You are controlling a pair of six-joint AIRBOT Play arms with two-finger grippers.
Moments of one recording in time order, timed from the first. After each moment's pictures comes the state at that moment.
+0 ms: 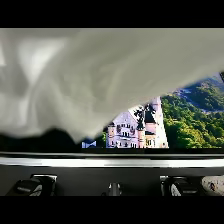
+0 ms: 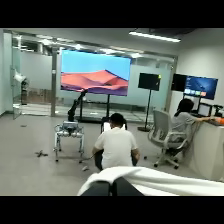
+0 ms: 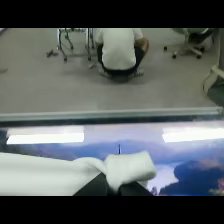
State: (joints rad) left arm -0.14 -0.67 1.80 1.63 -0.91 -1.74; right arm -0.03 -0.74 1.83 -1.56 1.31 1.61
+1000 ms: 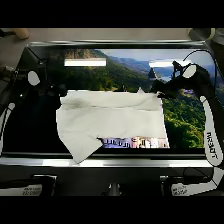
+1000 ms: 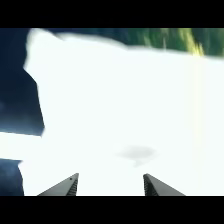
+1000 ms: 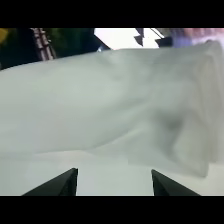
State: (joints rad) left arm -0.11 -1.49 1.42 1.51 -1.14 -1.77; right arm -0.04 -1.61 1.53 -1.14 1.19 1.67
